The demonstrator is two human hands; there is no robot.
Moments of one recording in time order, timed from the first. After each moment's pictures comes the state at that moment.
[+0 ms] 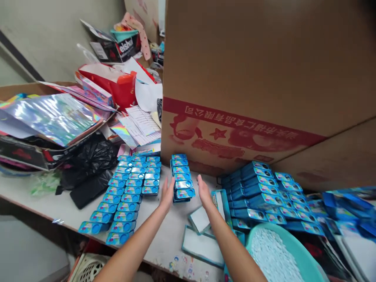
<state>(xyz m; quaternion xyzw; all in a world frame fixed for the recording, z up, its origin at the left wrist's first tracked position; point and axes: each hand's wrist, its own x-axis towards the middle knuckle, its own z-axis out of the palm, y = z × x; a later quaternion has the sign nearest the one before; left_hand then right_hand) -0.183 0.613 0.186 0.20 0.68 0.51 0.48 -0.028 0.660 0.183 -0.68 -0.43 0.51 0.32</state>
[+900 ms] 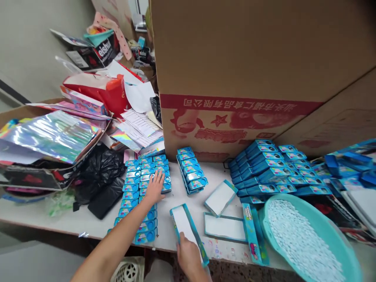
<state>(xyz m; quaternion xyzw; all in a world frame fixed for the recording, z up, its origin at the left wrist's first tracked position) -0.328 0.606 0.167 0.79 0.60 -0.05 0.09 -0.151 0.407 0.129 -0.65 -0.67 0.34 0.06</state>
